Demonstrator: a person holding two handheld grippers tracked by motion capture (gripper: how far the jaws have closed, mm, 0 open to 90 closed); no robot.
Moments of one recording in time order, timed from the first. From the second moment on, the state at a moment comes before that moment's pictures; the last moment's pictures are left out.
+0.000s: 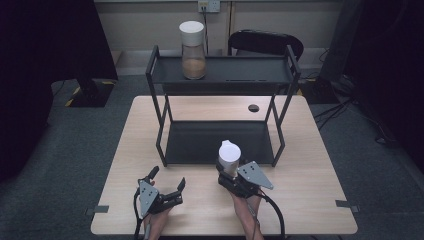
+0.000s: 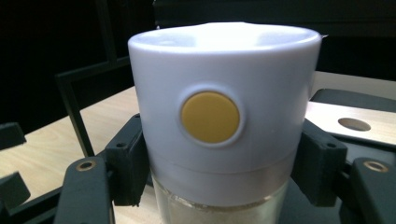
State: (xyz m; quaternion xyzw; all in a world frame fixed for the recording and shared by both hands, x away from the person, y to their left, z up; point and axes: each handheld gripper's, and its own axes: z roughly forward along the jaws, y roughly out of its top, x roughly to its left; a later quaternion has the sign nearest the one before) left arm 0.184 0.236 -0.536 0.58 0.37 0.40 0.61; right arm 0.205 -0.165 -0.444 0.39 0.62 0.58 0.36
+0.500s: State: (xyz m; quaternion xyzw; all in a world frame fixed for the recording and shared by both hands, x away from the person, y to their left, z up) left arm 0.184 0.236 -0.535 0.58 0.37 0.40 0.61; right arm 0.207 -0.175 -0.415 0.38 0.62 0.58 0.37
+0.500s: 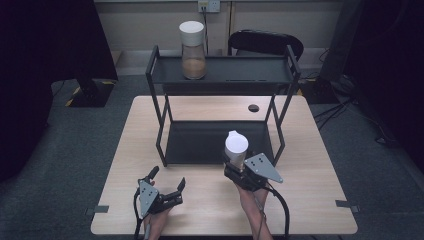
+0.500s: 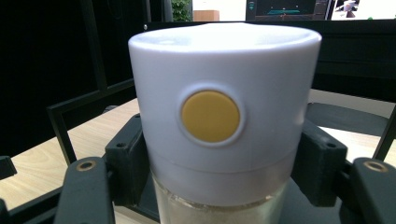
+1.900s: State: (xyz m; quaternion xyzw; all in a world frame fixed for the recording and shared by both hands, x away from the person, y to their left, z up) left arm 0.183 0.235 -0.535 0.58 0.37 0.40 0.61; right arm 0.237 -0.174 -0.326 0.33 0.59 0.62 0.39
